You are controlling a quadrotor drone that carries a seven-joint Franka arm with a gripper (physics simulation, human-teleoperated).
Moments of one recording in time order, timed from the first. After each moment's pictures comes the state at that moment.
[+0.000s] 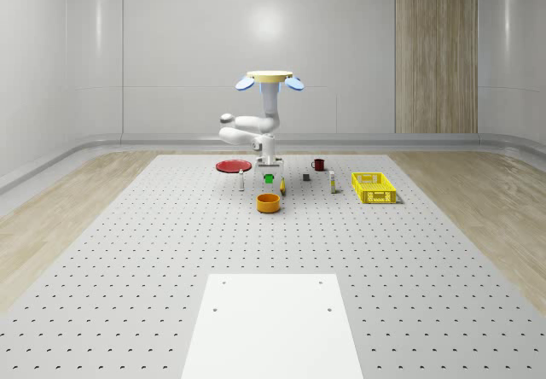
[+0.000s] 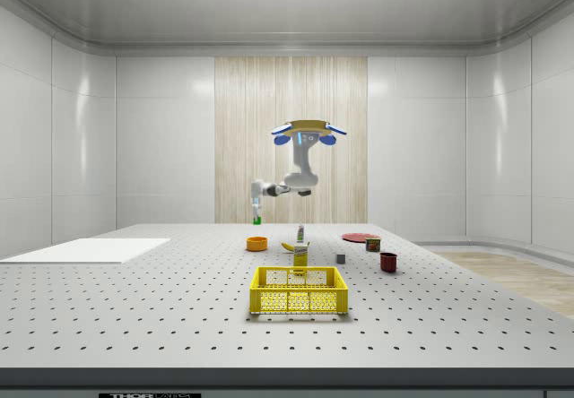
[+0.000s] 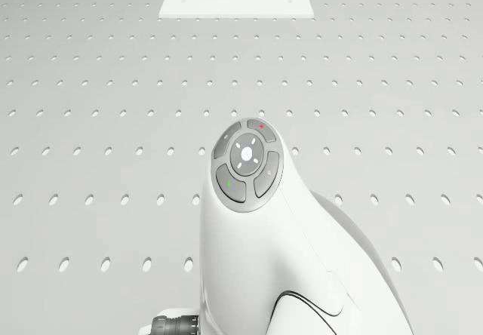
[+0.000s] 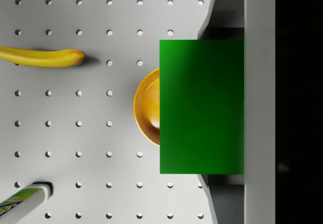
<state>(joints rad) -1.20 -1.53 1.30 -2.82 -1.84 1.62 1.67</state>
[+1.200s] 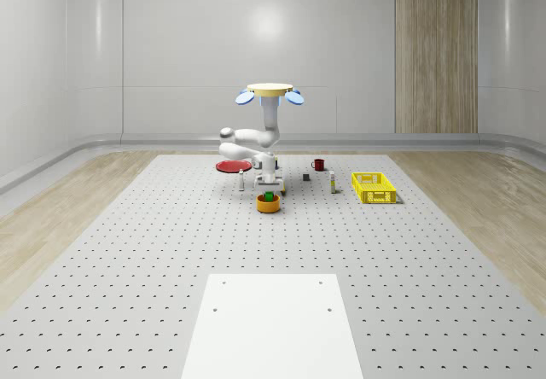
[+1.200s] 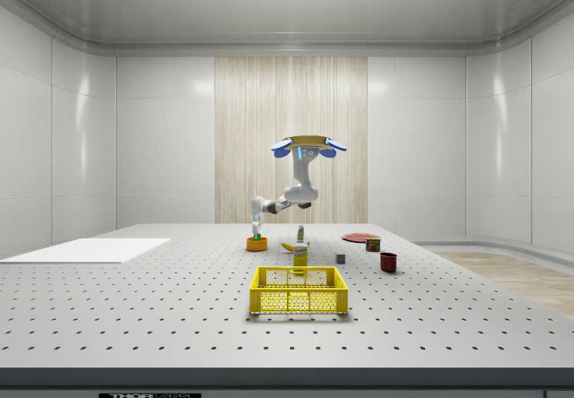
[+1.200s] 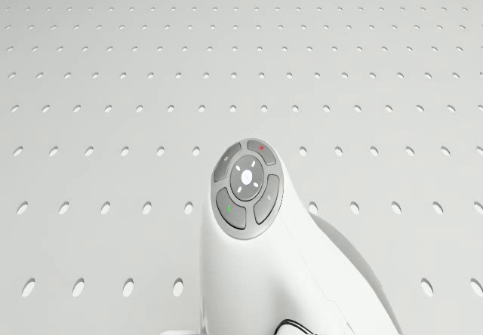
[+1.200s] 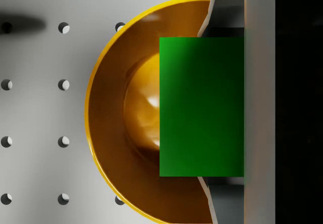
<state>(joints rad) -1.22 -1.54 1.21 -2.80 -1.92 1.66 1.68</state>
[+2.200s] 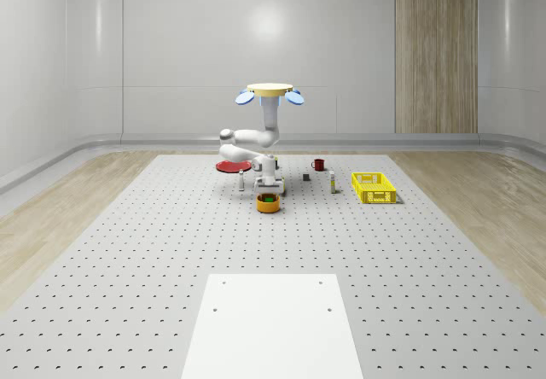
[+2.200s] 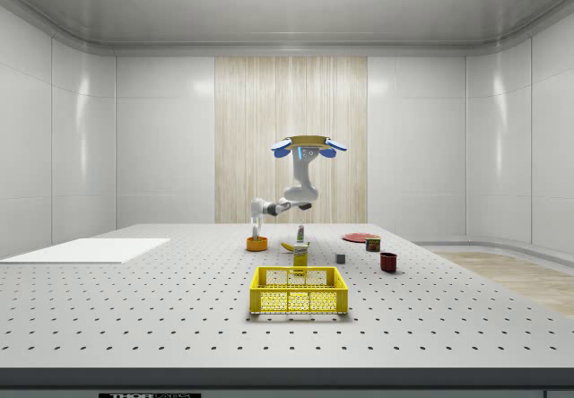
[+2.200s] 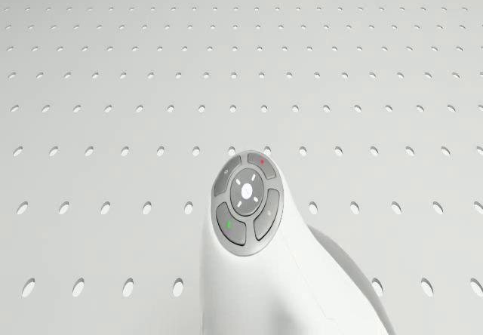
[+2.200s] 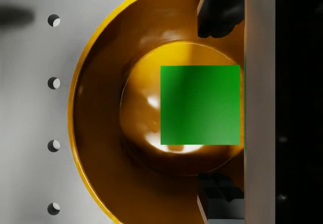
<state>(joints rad) -1.21 -1.52 1.20 -2.79 -1.94 1.65 1.67</state>
